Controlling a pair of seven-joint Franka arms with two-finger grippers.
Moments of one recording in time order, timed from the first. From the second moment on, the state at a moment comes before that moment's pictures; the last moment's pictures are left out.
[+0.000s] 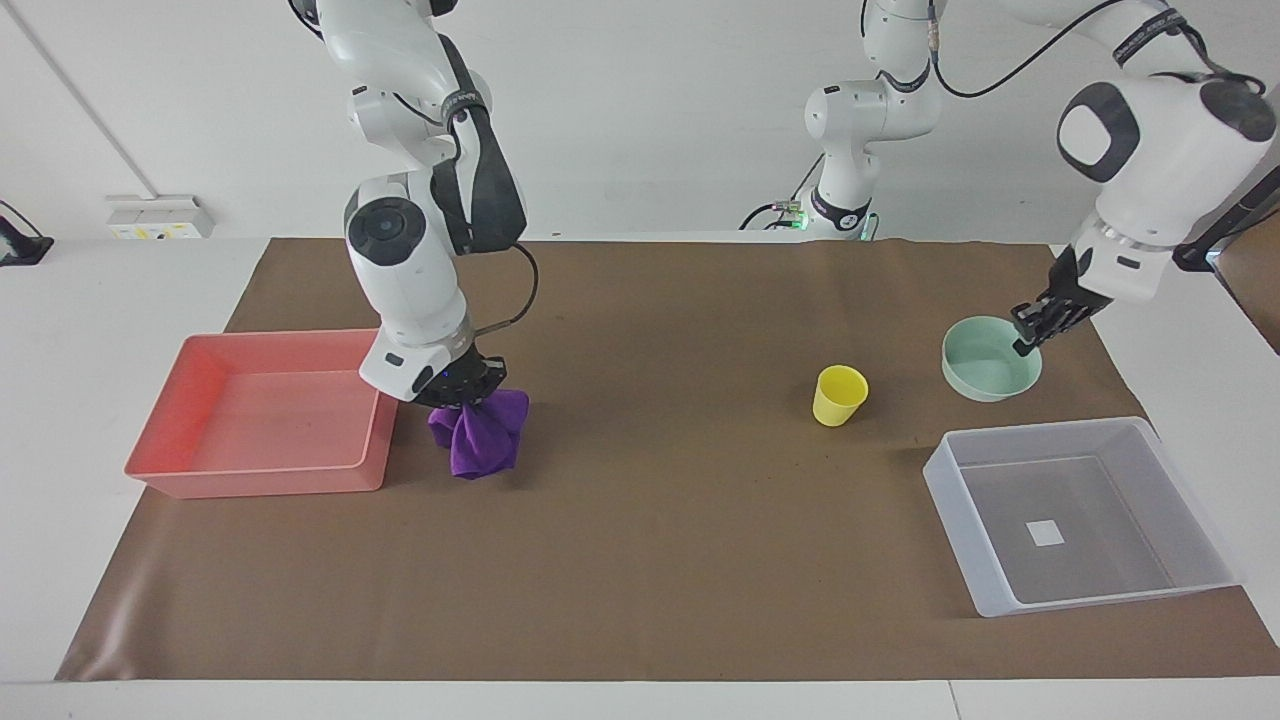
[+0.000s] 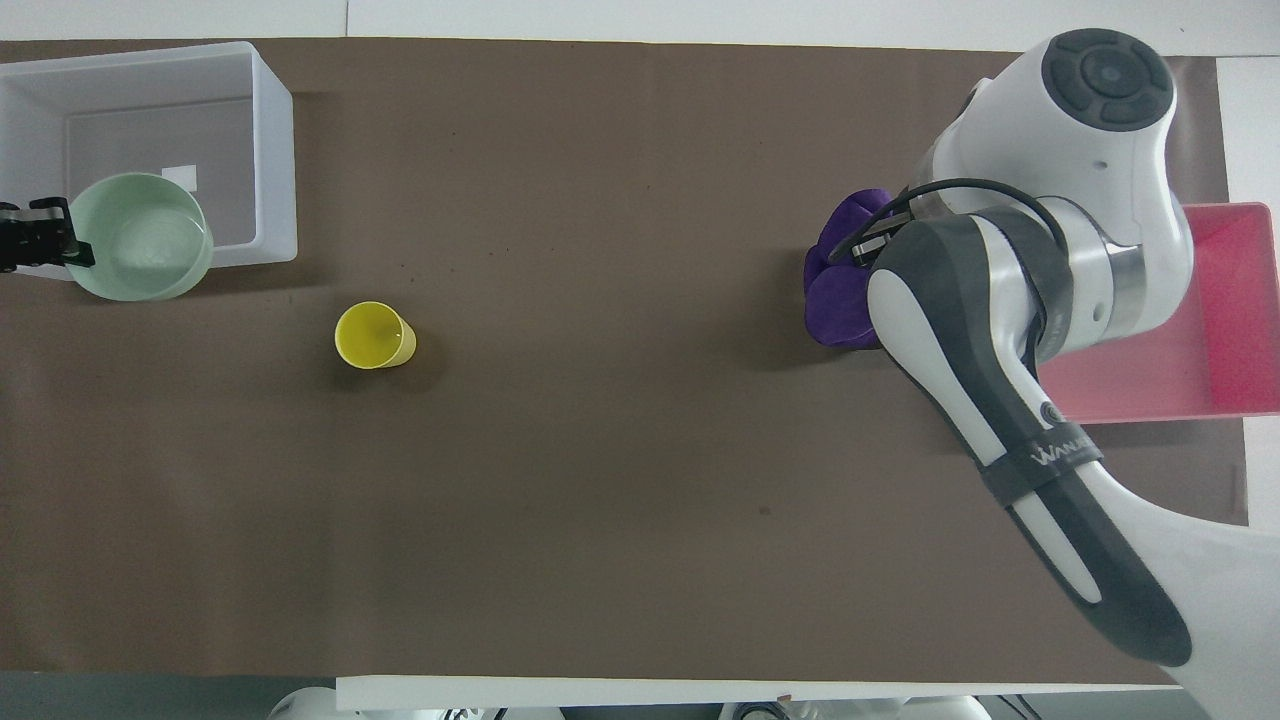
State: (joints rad) left arm -0.02 0.00 0.03 -1.77 -0.06 1.86 -0.15; right arm 0.28 0.20 -0.06 -1.73 0.02 1.88 -0.05
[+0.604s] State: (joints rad) left arm 0.07 0.47 0.05 -1.55 -0.14 2.20 -0.16; right arm 0.17 0.07 -0.07 -1.51 -0.02 1.53 -0.05
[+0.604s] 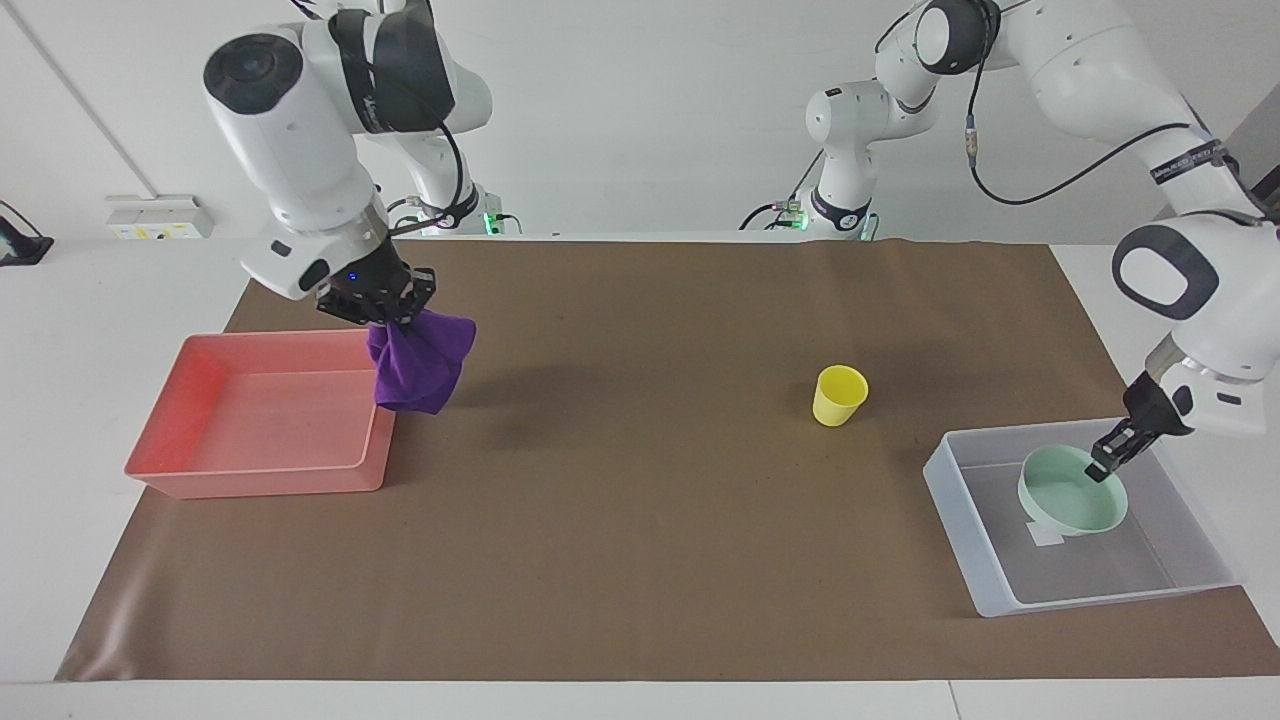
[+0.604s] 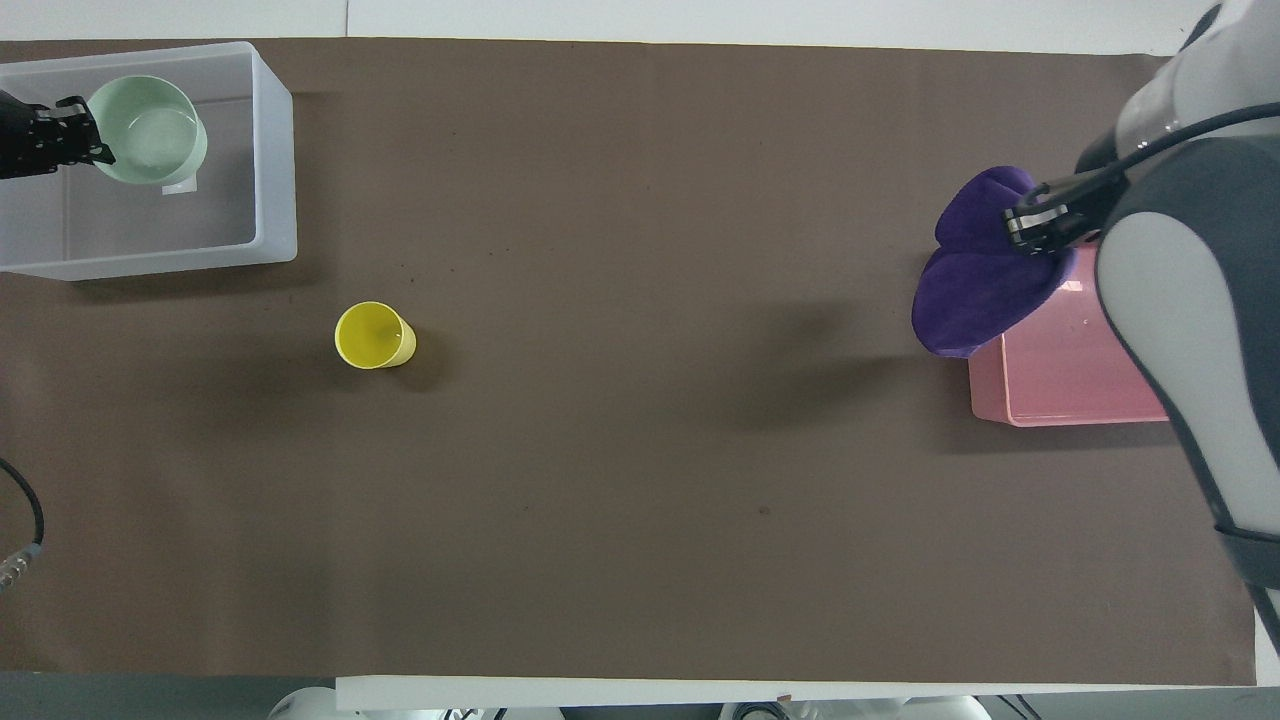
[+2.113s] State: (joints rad) left arm -0.31 0.01 0.03 -2.29 -0.14 2.39 -0.33; right arm -0.15 0.04 -0.07 -2.02 -0.05 1.98 -0.23
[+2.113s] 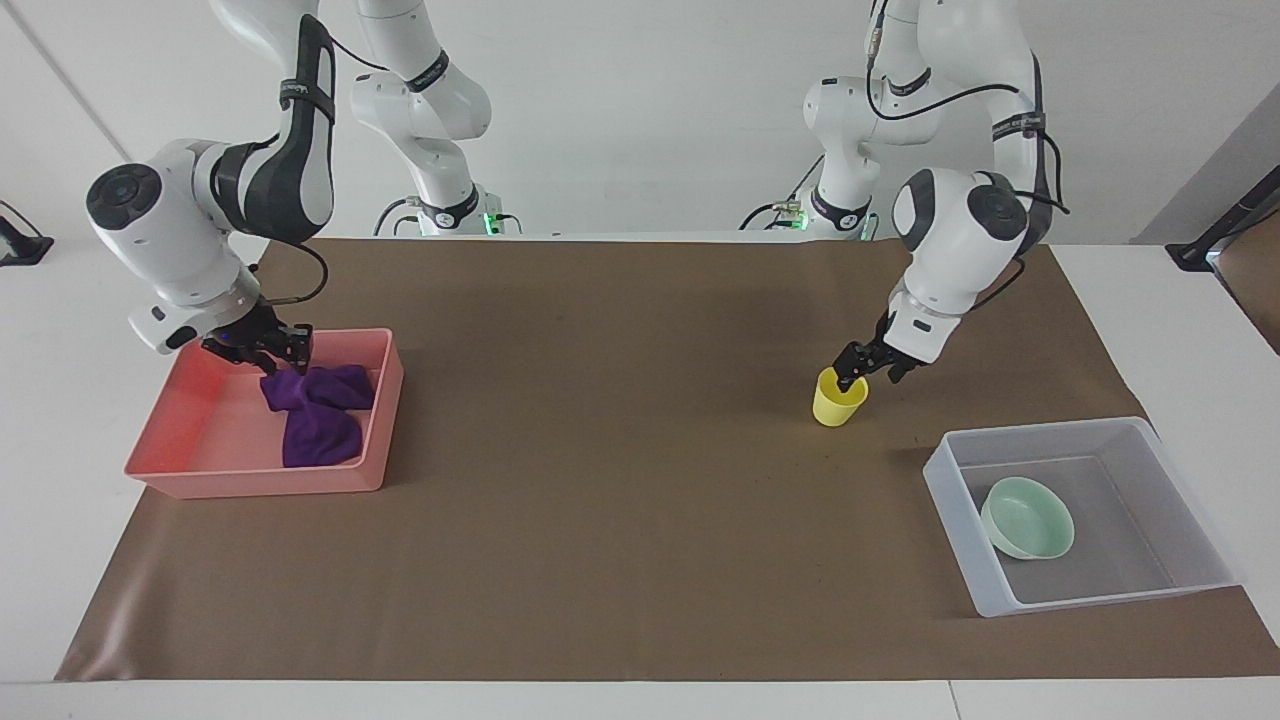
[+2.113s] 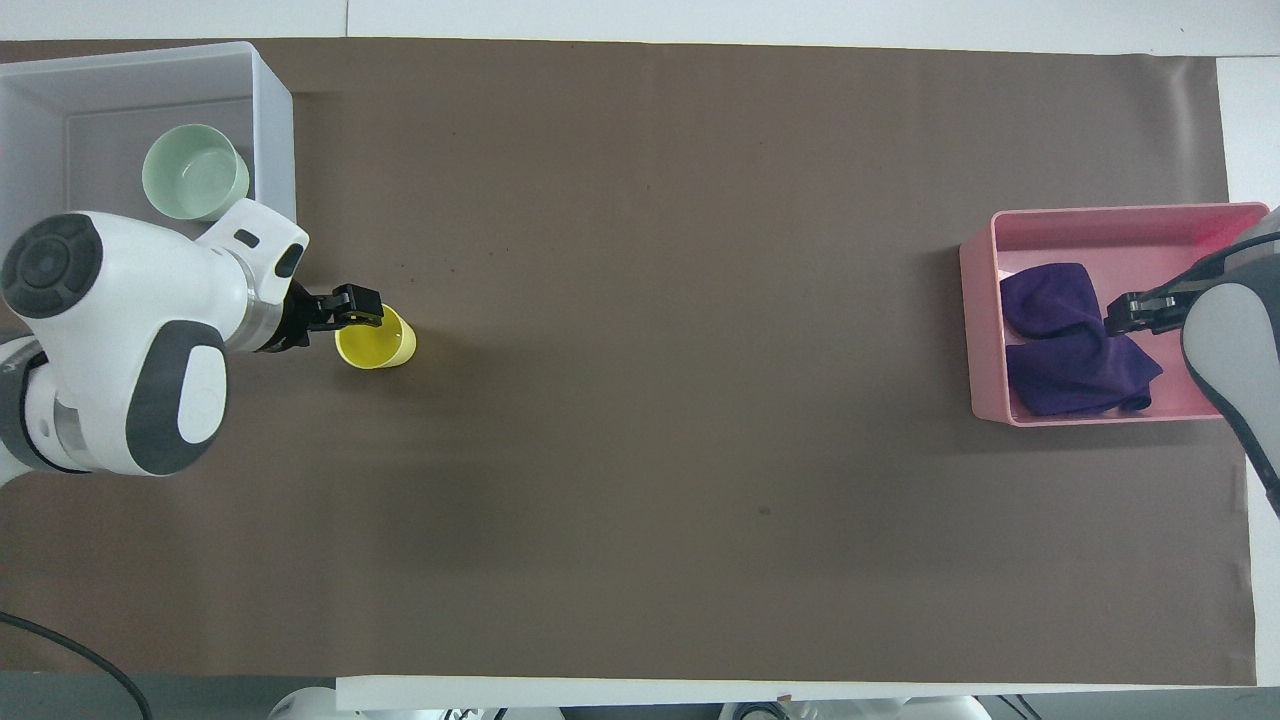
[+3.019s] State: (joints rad) left arm -0.21 0.04 0.05 -1.84 -0.08 1.95 -0.39; right arm -0.10 -0.01 -0.04 -1.63 -0.04 1.51 -0.22
